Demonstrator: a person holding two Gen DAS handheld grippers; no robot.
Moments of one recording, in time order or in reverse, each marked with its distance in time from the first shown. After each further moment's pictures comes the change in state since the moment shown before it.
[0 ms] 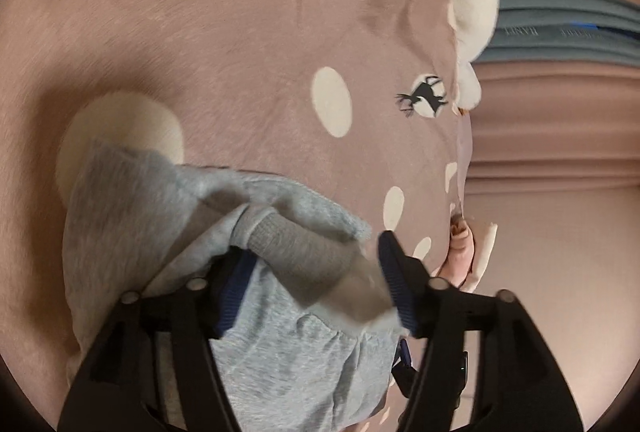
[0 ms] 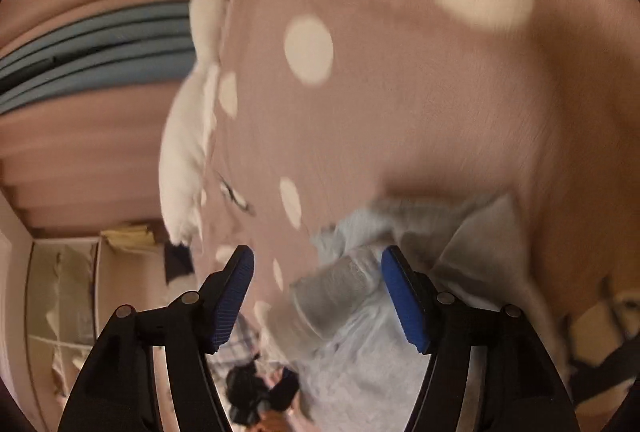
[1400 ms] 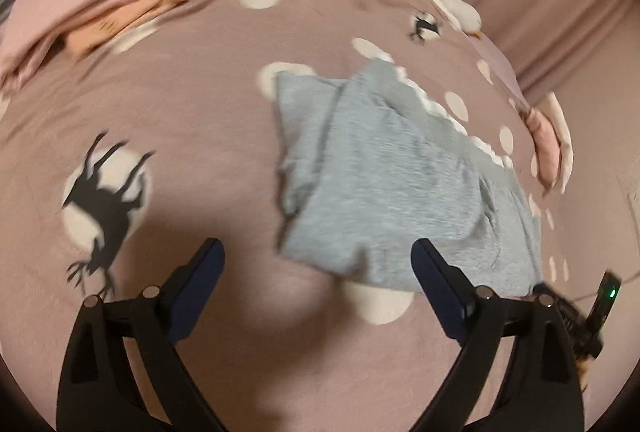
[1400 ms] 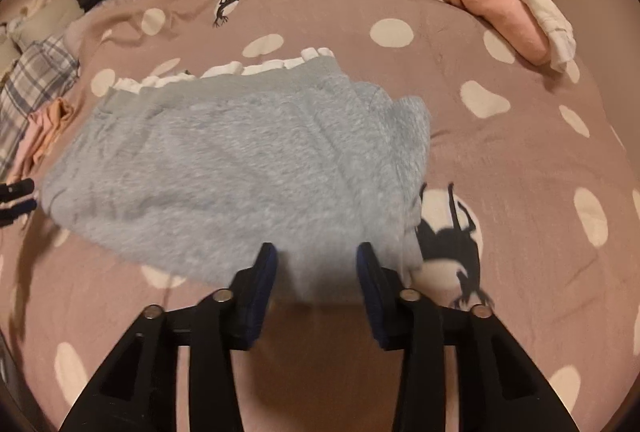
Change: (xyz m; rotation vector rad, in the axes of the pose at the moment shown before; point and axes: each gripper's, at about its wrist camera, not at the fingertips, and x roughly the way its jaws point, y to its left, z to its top) left arm -0.109 0.047 -0.143 0.481 -0.139 0.348; right arm -0.047 0.020 -0.169 -1.051 0.010 -0.648
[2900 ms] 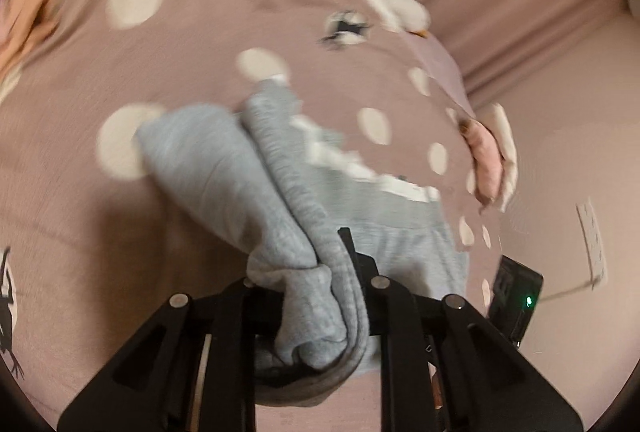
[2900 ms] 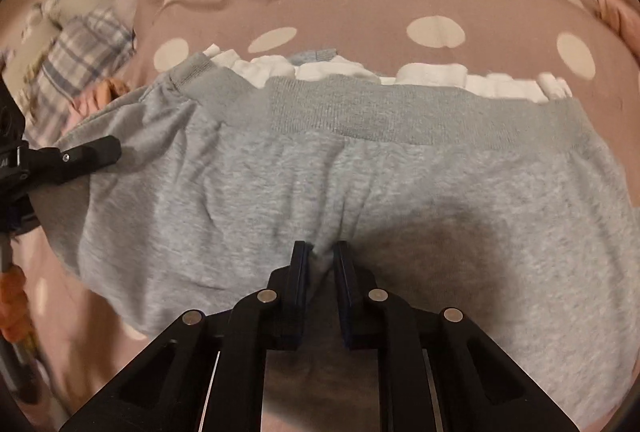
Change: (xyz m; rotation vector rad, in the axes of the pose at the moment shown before) left arm 0.036 -0.110 0.066 0.061 0.040 -0.231; right arm 0.084 0.134 0.072 -0.024 0.122 0.292
